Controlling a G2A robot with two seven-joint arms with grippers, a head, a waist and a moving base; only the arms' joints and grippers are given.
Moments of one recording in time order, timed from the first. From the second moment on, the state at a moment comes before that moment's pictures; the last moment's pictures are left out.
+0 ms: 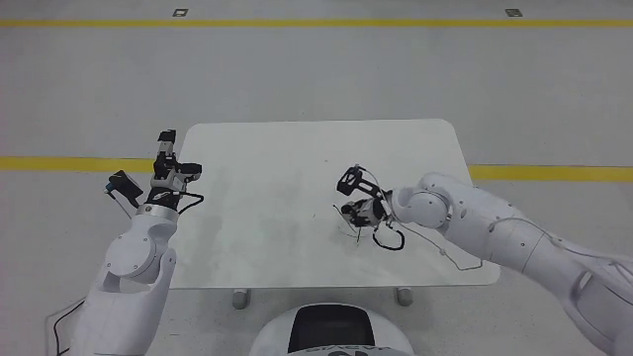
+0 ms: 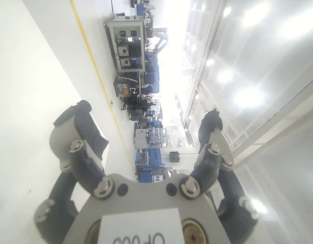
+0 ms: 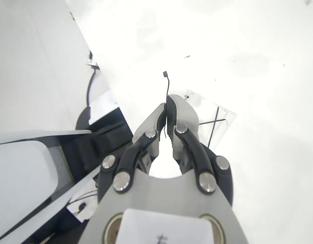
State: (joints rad) left arm 1.73 -1.15 -1.60 -1.80 -0.42 0.00 0.00; right arm -0.72 -0.94 0.21 -1.35 -0.27 -0.34 0.58
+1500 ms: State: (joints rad) left arm 1.73 -1.15 -1.60 -1.80 -0.42 0.00 0.00; right arm -0.84 -0.72 0.60 -1.51 0.35 -0.34 1.18
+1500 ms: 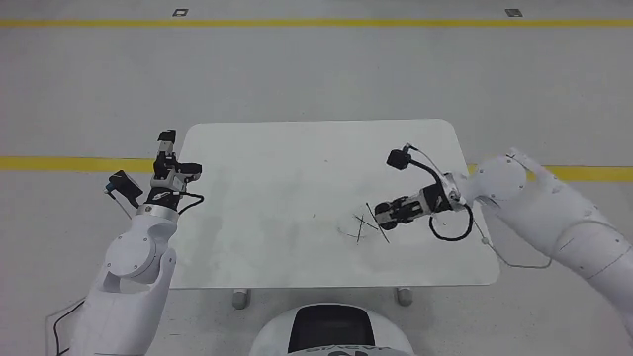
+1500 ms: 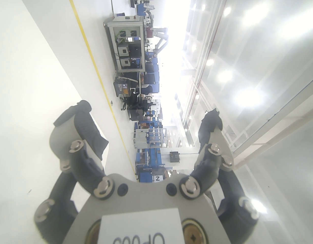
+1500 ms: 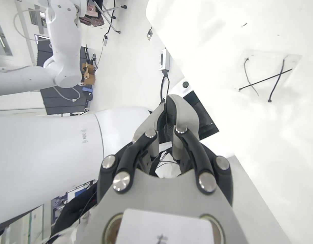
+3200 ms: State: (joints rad) left arm 1.74 -1.16 -1.36 -1.84 0.17 0.00 0.02; right arm -1.02 -0.84 0.79 -1.33 0.64 -0.27 1.06
